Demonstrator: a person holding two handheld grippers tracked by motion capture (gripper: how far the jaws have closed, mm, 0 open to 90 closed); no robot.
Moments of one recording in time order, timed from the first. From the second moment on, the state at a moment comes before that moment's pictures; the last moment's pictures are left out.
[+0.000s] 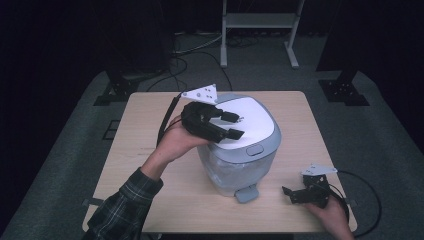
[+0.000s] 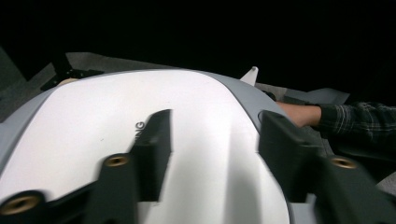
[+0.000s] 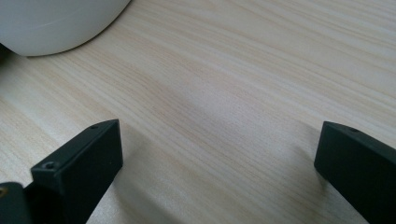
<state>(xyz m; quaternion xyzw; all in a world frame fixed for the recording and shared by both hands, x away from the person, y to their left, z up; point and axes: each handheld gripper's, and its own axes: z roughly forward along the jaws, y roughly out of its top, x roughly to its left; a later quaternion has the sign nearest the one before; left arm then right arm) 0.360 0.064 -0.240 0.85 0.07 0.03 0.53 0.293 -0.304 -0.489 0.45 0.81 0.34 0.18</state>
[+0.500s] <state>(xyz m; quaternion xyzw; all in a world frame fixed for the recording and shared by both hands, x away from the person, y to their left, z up) 0.347 0.104 -0.230 0.84 0.12 0.08 0.53 0.293 -0.304 -0.489 0.45 0.81 0.34 0.18</state>
